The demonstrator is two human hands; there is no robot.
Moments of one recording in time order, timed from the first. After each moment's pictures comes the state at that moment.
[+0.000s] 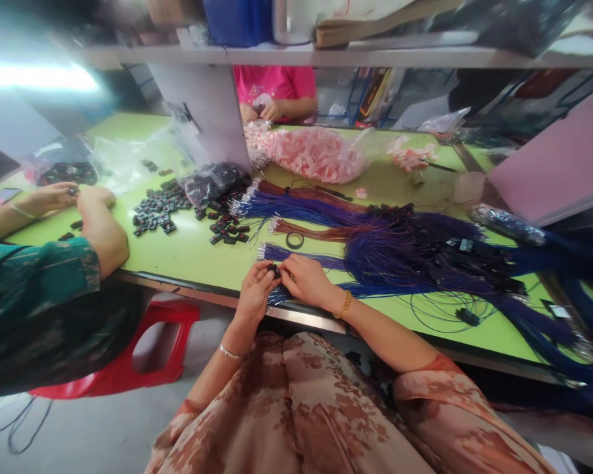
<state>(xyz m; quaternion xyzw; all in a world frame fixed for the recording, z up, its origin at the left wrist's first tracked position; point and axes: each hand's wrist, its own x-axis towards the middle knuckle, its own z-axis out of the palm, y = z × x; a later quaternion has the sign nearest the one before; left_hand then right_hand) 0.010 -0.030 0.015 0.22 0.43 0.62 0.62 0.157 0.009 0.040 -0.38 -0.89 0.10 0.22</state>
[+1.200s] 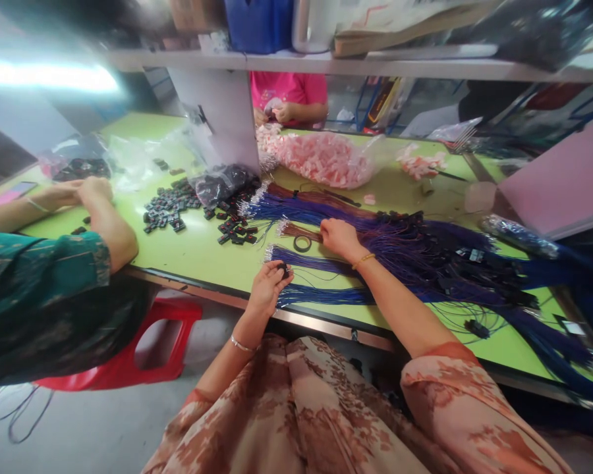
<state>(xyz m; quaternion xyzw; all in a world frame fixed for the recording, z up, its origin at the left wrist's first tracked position) 0.014 -0.016 0.005 0.18 0.43 0.61 0.64 0.206 0.130 0.033 -0.59 -0.81 0.03 0.05</state>
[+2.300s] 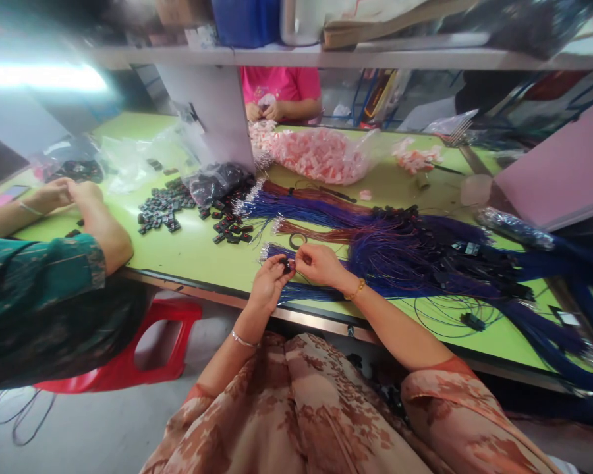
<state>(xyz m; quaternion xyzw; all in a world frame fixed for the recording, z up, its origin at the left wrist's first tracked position) 0.026 -0.008 0.012 0.17 0.39 0.61 0.66 0.178 0.044 0.047 -0.42 -0.85 0.21 0.26</state>
